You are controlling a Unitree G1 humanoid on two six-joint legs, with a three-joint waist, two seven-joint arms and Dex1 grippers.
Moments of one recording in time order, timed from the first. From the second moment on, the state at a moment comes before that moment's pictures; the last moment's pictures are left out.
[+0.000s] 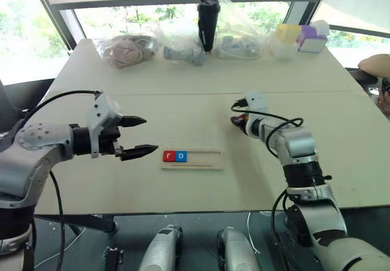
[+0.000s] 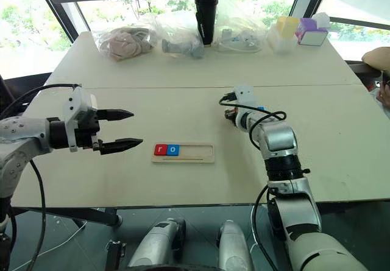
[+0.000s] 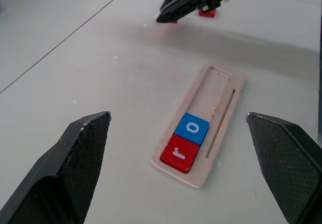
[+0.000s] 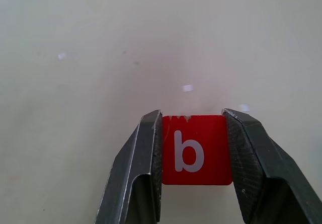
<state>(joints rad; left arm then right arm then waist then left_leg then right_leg) -0.34 0.88 0.17 -0.39 -0.58 0.74 -1.02 -0.70 -0.32 -0.06 0.04 0.19 1.07 0.22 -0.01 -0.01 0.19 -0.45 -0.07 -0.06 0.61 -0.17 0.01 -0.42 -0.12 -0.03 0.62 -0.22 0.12</state>
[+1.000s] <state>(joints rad) -0.45 0.80 -0.05 -0.30 -0.53 0.66 -1.07 -0.30 0.12 -0.30 -0.79 0.28 1.61 -0.19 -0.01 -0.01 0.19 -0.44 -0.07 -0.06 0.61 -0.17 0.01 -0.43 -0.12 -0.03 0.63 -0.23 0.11</state>
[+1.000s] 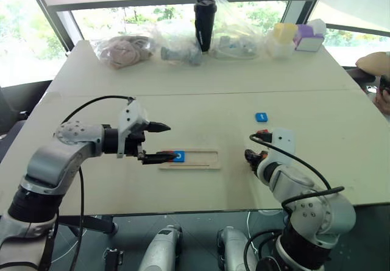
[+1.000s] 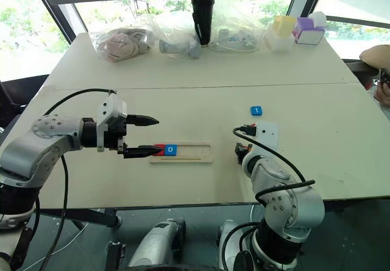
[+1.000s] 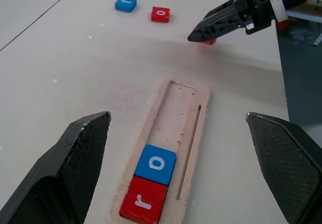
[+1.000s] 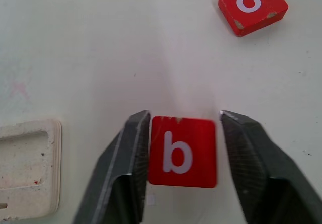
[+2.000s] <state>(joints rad) -0.39 0.92 -0.05 -0.34 -0.53 0.62 -1.19 -0.14 -0.87 0.01 -0.27 0.35 0.58 0.94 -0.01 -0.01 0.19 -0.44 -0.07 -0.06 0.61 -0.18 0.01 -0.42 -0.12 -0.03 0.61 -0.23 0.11</state>
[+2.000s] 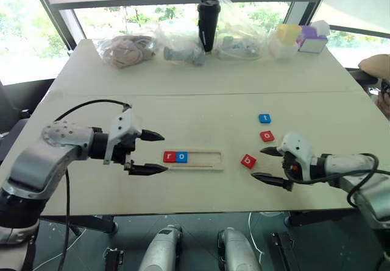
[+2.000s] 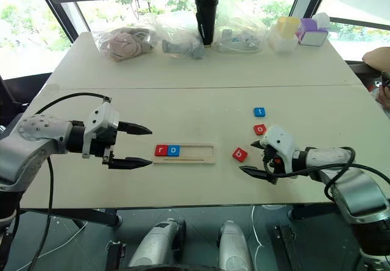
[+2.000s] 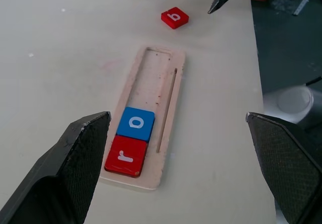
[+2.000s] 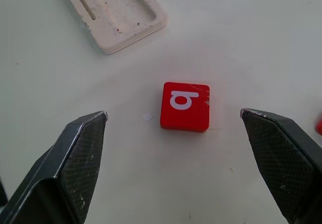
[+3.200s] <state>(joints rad) -0.29 0.92 -0.02 -0.36 -0.52 0.61 -1.13 -0.35 -0.74 0.07 -0.41 0.40 0.78 0.80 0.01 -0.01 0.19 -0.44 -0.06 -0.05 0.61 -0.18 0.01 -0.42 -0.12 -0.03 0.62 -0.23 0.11</state>
